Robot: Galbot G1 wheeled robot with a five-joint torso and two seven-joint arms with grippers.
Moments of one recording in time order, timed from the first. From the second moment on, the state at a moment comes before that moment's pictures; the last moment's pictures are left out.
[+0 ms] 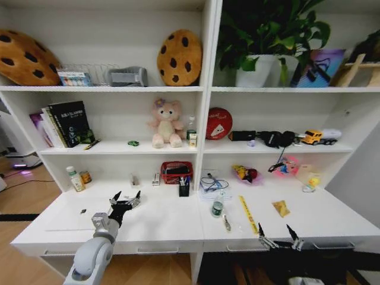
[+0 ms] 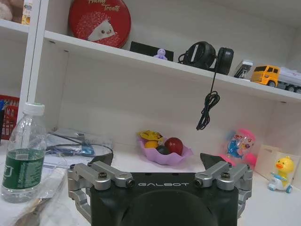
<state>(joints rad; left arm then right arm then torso) 1.40 -1.25 -0.62 -2.07 -0.43 0.29 -0.04 -1.83 1.42 0.84 2.10 0.10 0.12 -0.05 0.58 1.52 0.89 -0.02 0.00</state>
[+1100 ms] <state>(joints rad) 1.40 -1.25 -0.62 -2.07 -0.43 0.29 -0.04 -1.49 1.25 0.68 1.91 0.25 -0.22 -0.40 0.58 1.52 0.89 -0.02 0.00</state>
